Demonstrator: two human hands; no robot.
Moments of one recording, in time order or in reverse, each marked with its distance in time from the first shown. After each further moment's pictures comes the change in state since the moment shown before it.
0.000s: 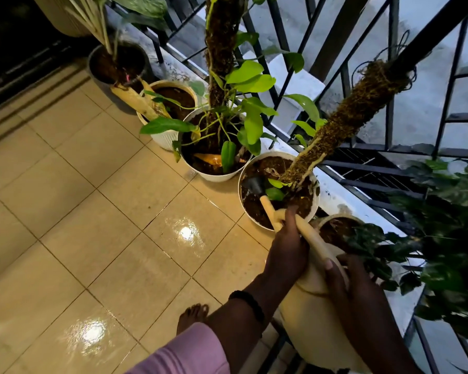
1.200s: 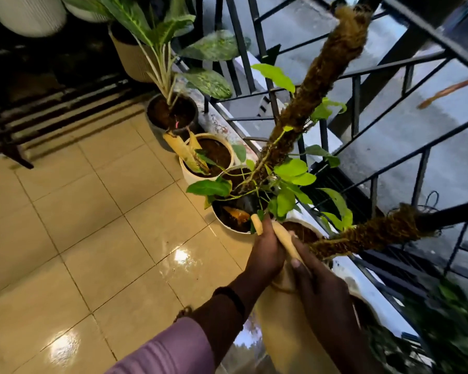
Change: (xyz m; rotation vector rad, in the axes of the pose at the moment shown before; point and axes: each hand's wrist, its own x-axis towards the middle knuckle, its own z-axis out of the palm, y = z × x) left_hand 0.075 0.072 -0.174 -0.104 0.168 -0.090; right_hand 0.088 -0.183 -0.003 -0.009 -0.069 -0.272
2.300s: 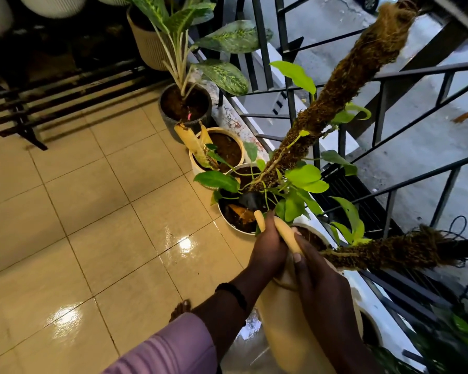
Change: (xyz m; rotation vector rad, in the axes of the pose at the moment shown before) left_hand 0.029 0.003 0.000 -0.083 0.044 -0.117; right_hand 0.034 0.002 0.003 -0.048 0.009 -0.026
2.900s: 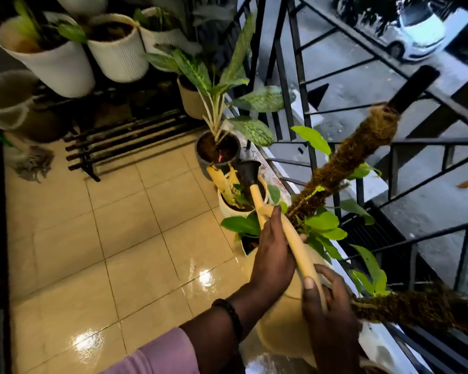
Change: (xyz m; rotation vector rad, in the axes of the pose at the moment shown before) left_hand -0.039 0.081 -0.065 0.219 0.335 0.396; right_hand 0.002 -0.066 -0.019 0.411 0.191 -0.036
